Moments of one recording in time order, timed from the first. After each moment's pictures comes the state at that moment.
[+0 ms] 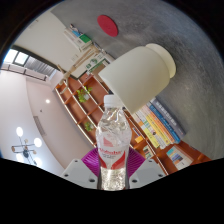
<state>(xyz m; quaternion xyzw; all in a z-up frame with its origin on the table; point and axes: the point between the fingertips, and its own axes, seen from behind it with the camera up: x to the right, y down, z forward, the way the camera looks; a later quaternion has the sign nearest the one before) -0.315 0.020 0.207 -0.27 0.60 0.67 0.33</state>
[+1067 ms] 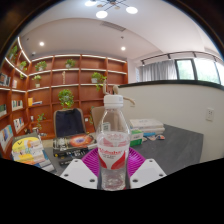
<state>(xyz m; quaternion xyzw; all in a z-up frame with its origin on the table) -0.041 0.023 0.149 -0.74 0.20 -0.15 0.62</state>
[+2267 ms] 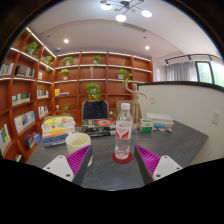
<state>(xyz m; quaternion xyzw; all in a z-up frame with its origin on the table) -0.129 -0.122 0.133 -0.78 0.08 -0.07 0.62</state>
